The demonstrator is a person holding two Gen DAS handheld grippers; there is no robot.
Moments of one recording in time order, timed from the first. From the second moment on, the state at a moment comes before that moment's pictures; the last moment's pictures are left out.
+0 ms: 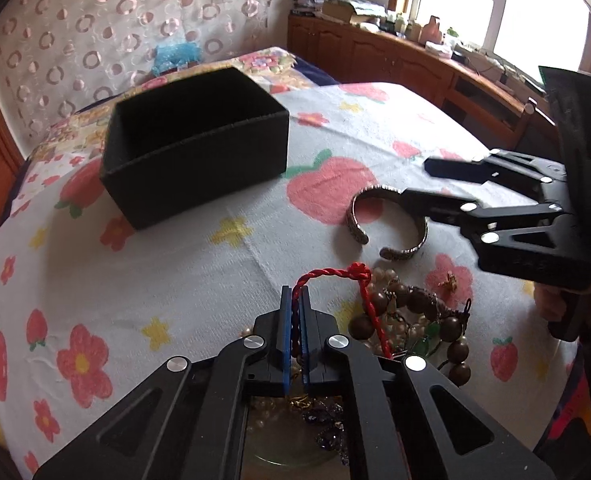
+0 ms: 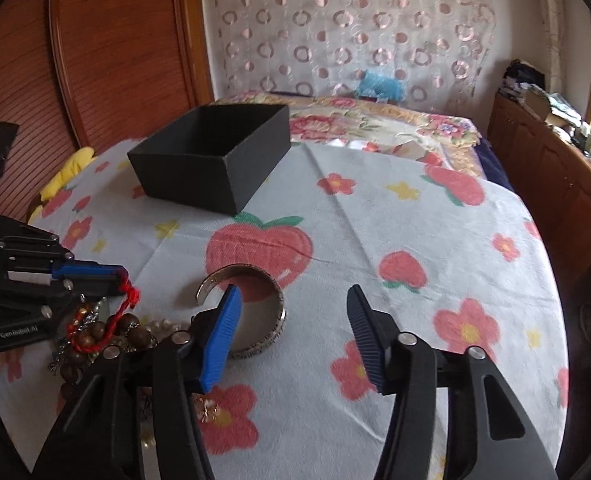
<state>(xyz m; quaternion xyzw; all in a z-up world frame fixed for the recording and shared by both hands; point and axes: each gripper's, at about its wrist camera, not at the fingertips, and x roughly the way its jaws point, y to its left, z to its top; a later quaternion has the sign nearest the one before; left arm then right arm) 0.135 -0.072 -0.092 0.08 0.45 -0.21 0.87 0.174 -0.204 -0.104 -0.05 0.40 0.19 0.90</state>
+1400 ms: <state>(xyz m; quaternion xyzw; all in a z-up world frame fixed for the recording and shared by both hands) 0.228 0.004 -0.015 0.02 0.36 -0.15 0.92 0.268 -0.139 -0.031 -0.10 0.30 0.27 0.91</state>
